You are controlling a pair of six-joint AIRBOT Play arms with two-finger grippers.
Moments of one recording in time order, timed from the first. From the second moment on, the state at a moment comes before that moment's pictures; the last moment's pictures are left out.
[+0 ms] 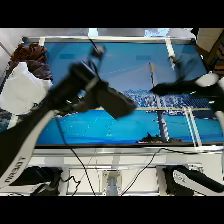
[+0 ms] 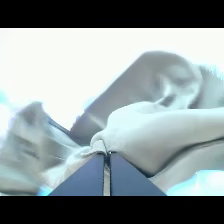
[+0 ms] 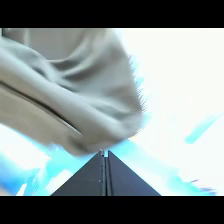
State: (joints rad) left arm -0.72 -1.42 1.77 2.06 -1.36 -2.01; right arm -0.15 -1.16 1.23 -0.84 1.18 0.96
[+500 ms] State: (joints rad) left arm -0.68 -1.36 1.98 1.67 -1.42 -1.88; right arm -0.26 -1.03 1.31 -0.83 1.39 1.02
